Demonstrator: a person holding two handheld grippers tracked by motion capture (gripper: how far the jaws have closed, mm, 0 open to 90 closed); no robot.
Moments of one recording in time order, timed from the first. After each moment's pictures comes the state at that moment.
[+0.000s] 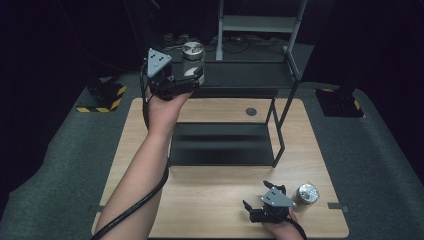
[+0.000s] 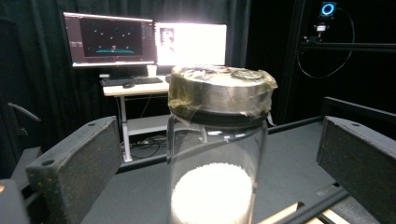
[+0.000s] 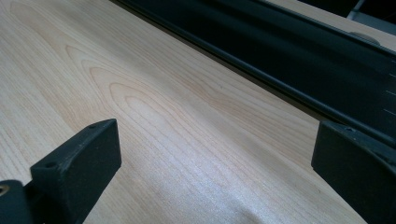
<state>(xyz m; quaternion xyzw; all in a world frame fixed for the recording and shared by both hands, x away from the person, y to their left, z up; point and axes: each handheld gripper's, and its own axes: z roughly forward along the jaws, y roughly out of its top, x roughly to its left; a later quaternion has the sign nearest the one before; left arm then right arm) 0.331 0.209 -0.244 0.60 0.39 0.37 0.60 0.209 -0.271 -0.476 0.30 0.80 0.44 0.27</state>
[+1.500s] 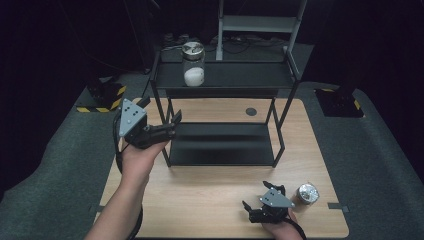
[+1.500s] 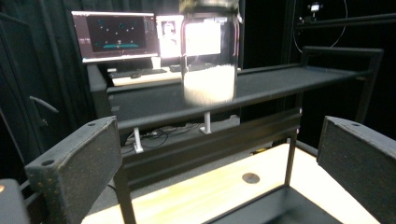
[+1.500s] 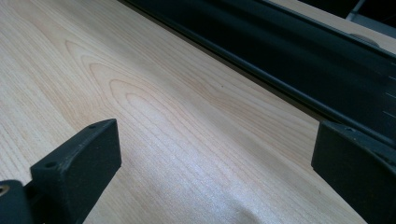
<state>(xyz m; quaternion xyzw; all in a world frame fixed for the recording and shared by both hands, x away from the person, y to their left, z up) 0.235 0.253 -0.306 0.61 0.37 0.39 0.58 0.208 -0.268 -0.475 0.30 0.80 0.44 0.28</state>
